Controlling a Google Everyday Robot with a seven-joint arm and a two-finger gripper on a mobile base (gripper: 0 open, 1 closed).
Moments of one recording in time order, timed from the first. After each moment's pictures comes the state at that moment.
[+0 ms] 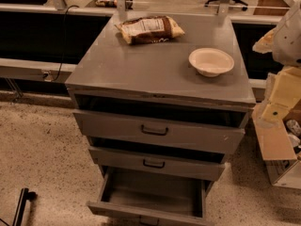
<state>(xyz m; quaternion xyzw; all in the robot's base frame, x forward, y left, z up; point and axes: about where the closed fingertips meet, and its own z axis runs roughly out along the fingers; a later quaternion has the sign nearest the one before) 0.438 -0.217 0.976 -0.60 0.78 -0.03 0.16</state>
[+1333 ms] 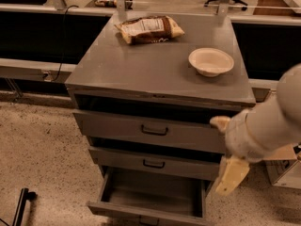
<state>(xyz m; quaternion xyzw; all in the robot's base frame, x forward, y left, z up) 0.403 -0.161 0.800 -0.63 0.74 0.07 0.20</state>
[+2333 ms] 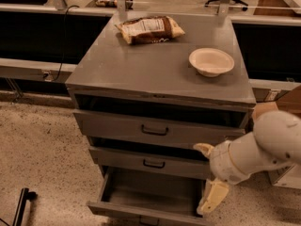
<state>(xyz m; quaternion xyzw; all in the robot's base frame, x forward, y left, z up) 0.398 -0.138 0.687 -0.64 0.72 0.17 0.23</state>
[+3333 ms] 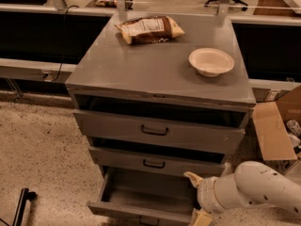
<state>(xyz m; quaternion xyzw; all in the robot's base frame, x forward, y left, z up) 0.373 -0.116 0.550 -0.63 0.71 0.19 0.26</state>
